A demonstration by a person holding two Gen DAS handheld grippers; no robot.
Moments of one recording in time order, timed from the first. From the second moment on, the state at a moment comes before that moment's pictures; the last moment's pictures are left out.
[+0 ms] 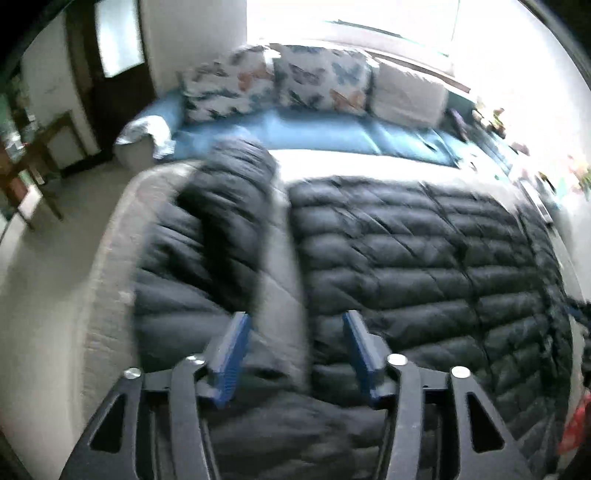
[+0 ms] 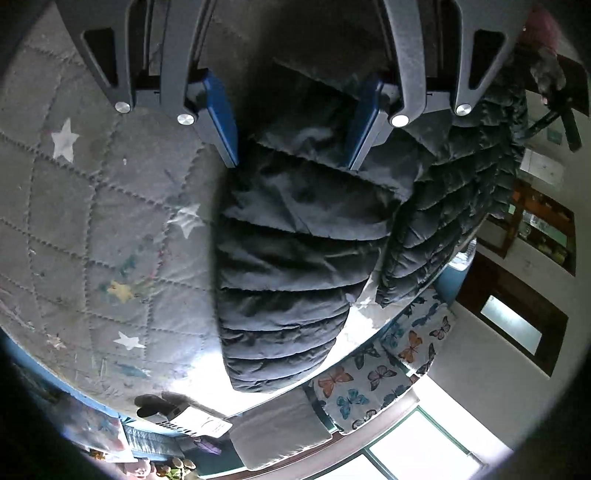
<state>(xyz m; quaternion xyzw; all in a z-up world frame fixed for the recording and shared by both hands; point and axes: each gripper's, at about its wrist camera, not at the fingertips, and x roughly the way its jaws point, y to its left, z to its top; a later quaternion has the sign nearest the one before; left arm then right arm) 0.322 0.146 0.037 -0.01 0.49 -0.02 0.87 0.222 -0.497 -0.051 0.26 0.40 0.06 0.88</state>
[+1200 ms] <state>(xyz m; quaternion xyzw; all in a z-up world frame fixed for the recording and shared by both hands) 0.305 0.423 -0.012 -0.29 0.50 0.18 0.80 0.230 -0.513 -0.064 0.38 0.34 0.13 0.85</state>
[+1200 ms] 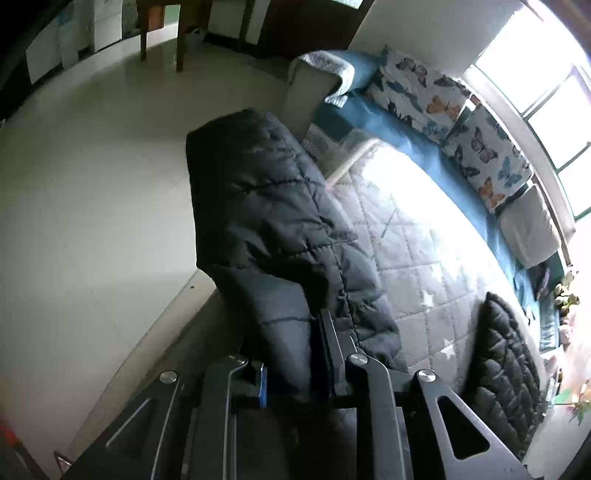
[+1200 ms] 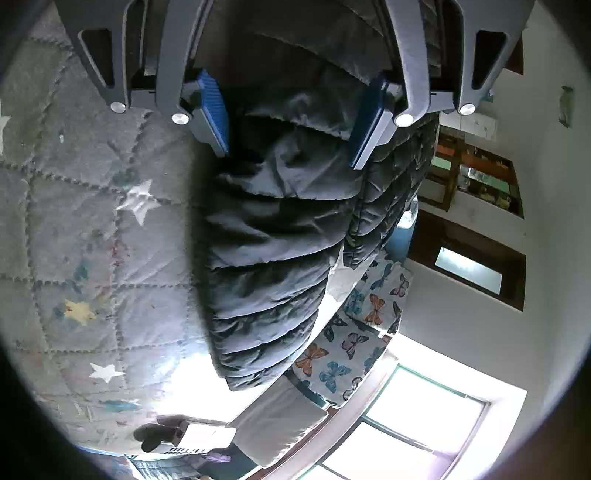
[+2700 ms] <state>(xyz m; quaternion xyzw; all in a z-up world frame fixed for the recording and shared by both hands) 0.334 0.061 -0.055 -0.11 0.58 -0.10 0.80 0.172 -0.566 -0.011 0.23 0.29 -0.10 0.92</state>
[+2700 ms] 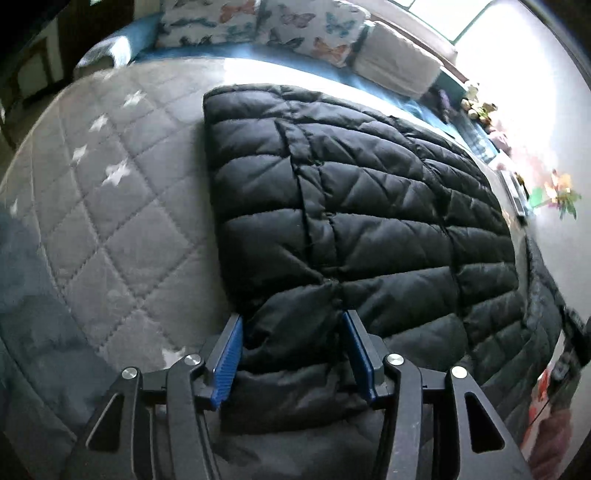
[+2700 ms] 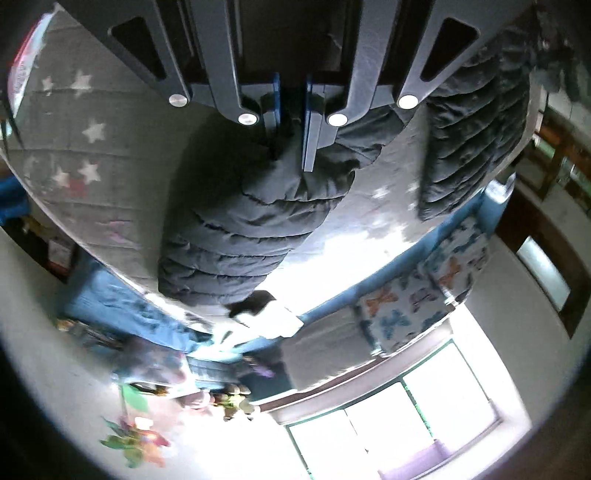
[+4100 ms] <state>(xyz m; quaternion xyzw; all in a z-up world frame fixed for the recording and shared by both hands) 0.037 0.007 -0.009 -0.07 0.51 -0.27 0.82 0.053 -0.217 -0.042 -0.23 0.41 0.29 0.83</state>
